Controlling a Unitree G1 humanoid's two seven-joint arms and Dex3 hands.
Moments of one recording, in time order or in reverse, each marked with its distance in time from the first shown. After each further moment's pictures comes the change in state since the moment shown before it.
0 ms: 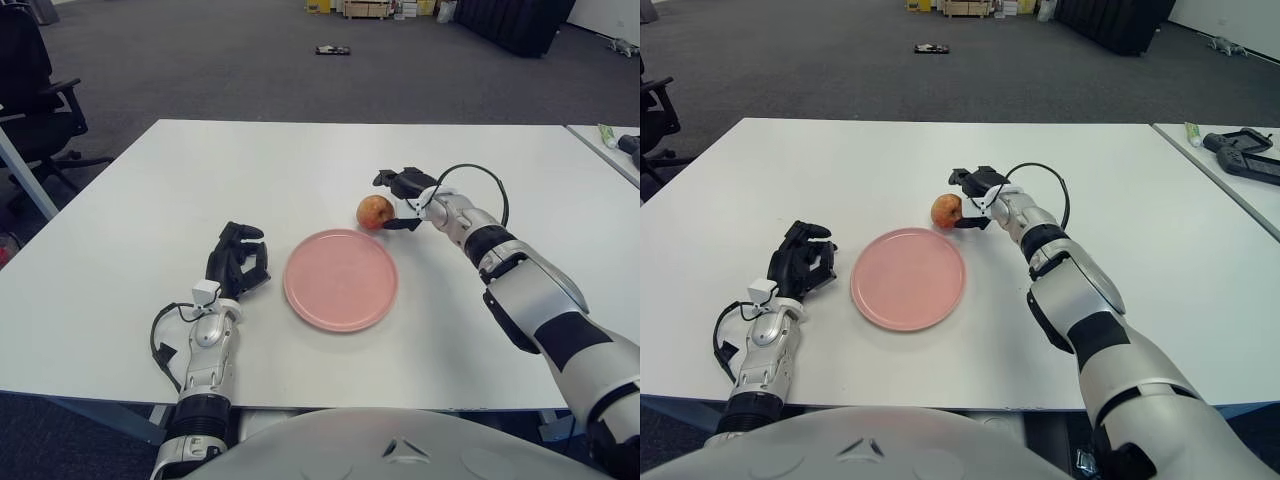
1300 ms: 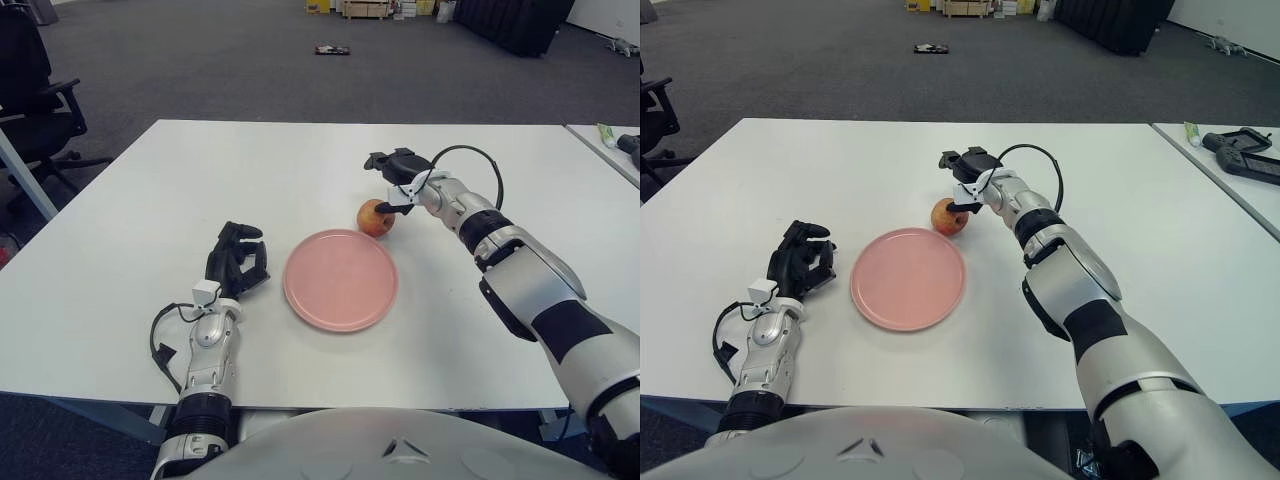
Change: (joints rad) left arm 0.011 -0.003 0.001 -0.007 0.005 -0.010 0.017; right arm -0.060 0.038 0.038 0.007 -0.013 -0.007 -0.019
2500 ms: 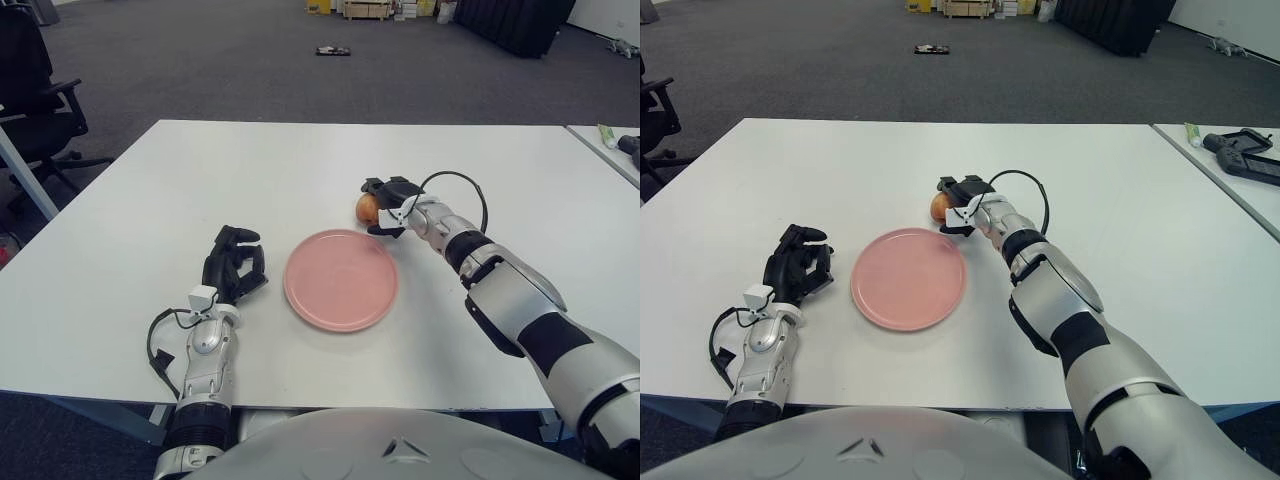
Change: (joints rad) left arm 0.035 -0.008 0.002 -0.054 -0.003 0.027 0.001; right arm 0.086 0.060 0.022 0.064 0.008 0.104 -0.008
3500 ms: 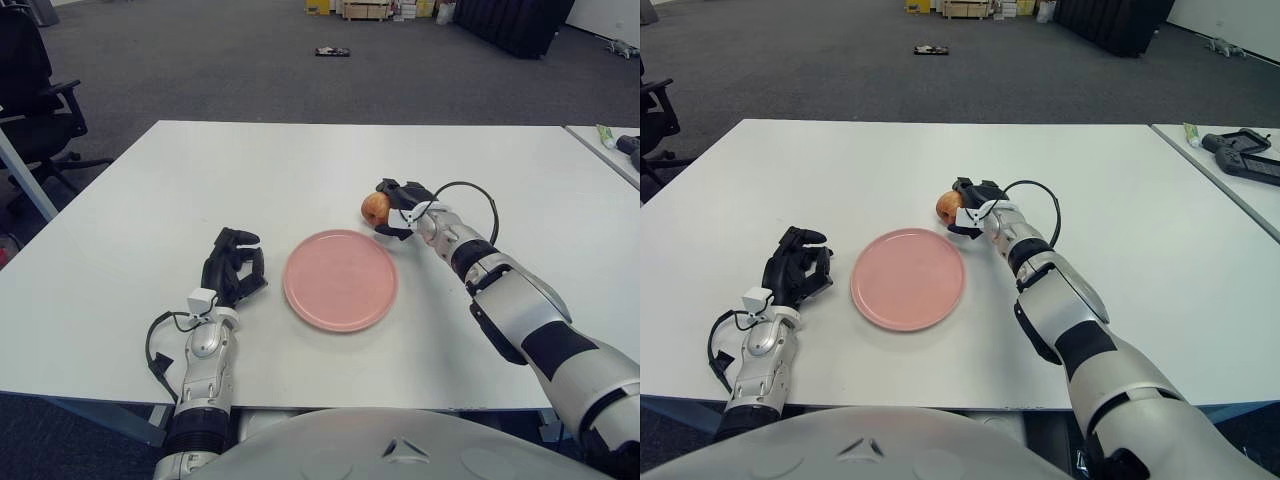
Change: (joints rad) left arm 0.018 0.002 -0.003 -0.026 0.005 0.010 0.002; right arm 0.050 -0.004 -0.063 -0.006 0.042 0.055 -0.050
